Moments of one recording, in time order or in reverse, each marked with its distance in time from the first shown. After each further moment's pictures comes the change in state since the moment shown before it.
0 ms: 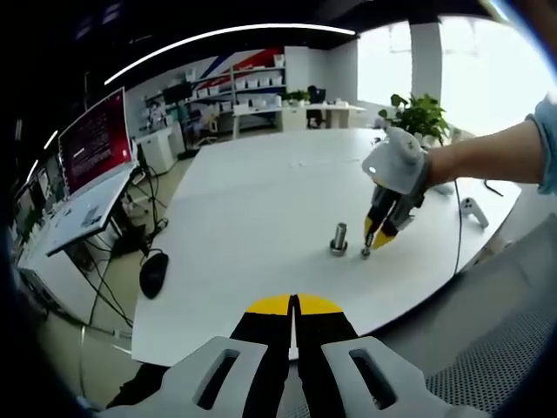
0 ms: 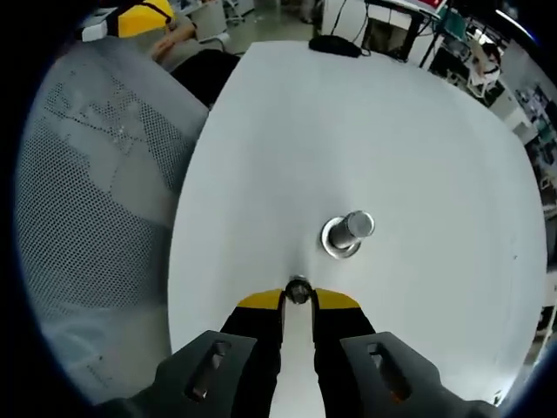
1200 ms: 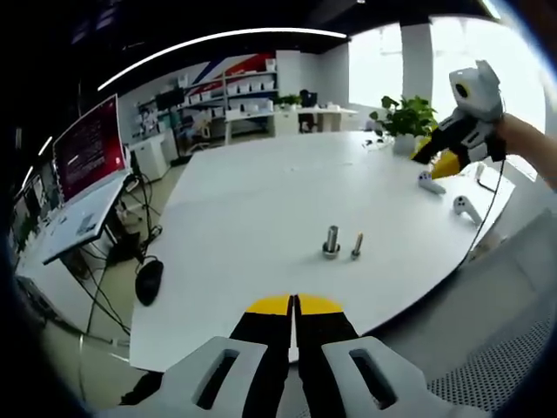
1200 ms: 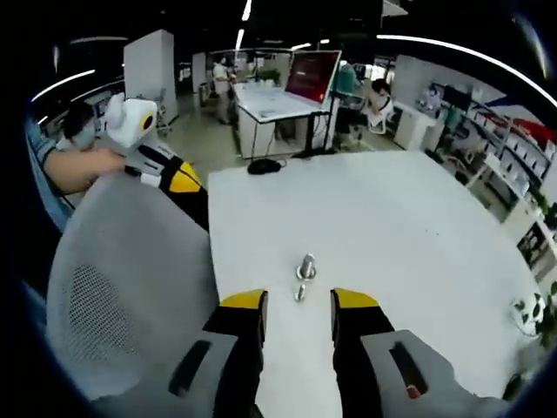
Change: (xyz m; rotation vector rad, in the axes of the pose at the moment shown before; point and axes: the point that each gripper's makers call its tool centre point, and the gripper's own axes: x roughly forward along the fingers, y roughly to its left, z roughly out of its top) left arm -0.002 -0.007 0.003 0.032 -0.020 -0.037; right arm -0.203 0.045 -0.004 0.396 -0.553 -0.306
